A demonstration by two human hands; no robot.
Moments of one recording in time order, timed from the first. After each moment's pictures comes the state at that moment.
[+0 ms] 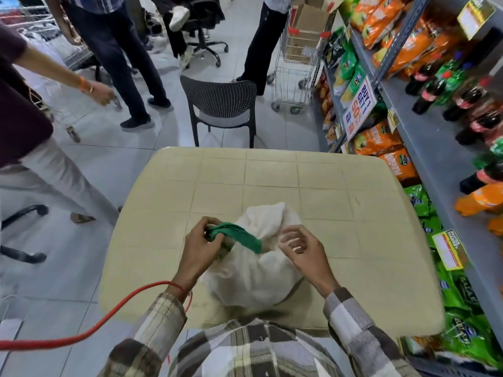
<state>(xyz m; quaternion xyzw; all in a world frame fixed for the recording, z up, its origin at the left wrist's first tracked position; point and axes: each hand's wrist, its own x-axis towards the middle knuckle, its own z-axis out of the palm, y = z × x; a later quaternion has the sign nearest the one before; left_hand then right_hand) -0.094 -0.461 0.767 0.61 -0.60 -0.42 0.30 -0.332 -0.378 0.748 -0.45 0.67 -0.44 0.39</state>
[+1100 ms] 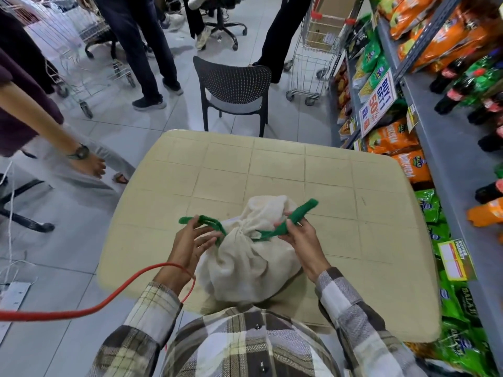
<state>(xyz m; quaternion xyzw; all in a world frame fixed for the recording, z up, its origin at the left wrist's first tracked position) -0.090 -0.456 0.744 0.60 -0.15 -0.68 0.40 -0.342 -0.406 0.729 -0.25 0.60 -0.50 0.57</state>
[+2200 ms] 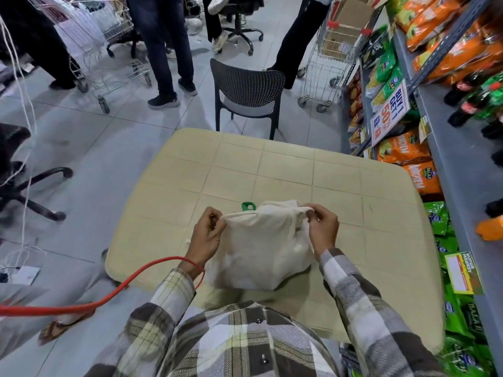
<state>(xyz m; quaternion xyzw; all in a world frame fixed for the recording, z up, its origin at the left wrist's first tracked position) -0.099 -0.447 0.730 0.58 -0.56 -0.45 0.38 -0.369 -0.439 0.712 -0.33 0.73 -0.50 0.32</state>
